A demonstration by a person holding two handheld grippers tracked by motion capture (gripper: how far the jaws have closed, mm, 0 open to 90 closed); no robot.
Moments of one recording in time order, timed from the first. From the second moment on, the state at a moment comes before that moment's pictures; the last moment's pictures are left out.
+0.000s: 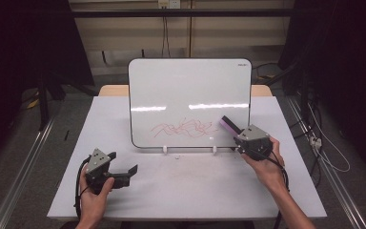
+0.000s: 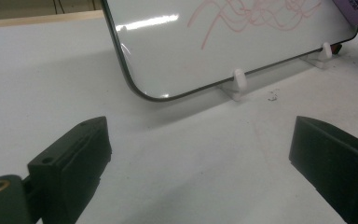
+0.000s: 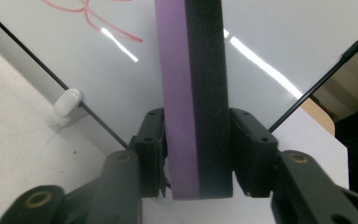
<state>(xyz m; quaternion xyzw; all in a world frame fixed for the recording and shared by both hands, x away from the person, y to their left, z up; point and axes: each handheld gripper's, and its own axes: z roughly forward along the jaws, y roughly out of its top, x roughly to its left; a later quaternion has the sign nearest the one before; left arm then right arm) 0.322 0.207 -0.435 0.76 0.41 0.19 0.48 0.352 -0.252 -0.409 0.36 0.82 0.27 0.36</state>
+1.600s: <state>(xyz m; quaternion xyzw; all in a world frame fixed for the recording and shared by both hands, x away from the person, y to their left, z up) 0.323 0.192 -0.422 0.74 0.41 0.22 0.49 0.329 -0.232 -0.398 0.37 0.78 0.40 0.32</state>
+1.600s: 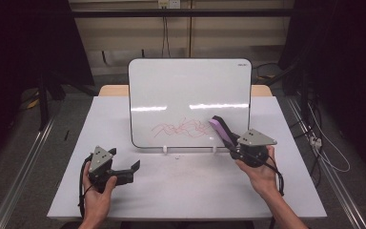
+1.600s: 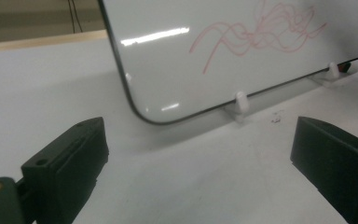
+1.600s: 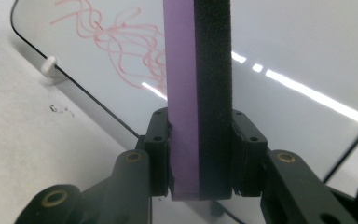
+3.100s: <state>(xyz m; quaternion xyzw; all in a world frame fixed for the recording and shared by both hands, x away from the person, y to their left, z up) 0.332 0.073 -0.403 0.64 0.35 0.15 0.67 0.308 -0.161 -0.410 0.31 0.74 0.53 0.27</state>
